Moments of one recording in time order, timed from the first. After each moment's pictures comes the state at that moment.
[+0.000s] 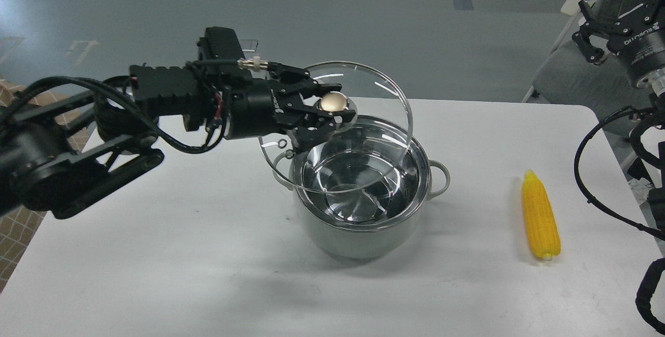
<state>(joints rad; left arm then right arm) -0.84 0.71 -0.70 -1.61 2.08 -0.34 -0.36 0.67 -0.28 1.64 0.82 -0.50 0.49 -0.07</state>
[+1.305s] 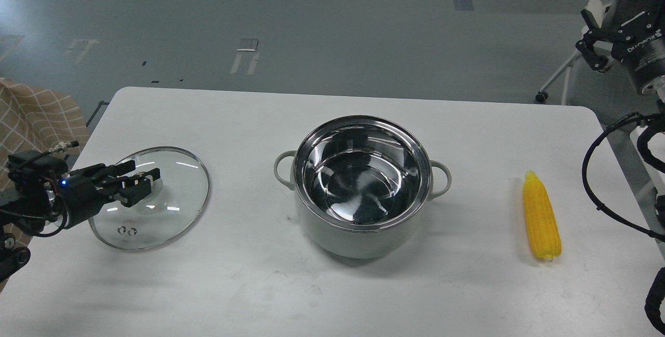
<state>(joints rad) -0.33 0.86 -0.65 -0.96 1.75 0.12 -0.49 0.65 -0.32 1.61 0.83 -0.52 0.49 -0.07</state>
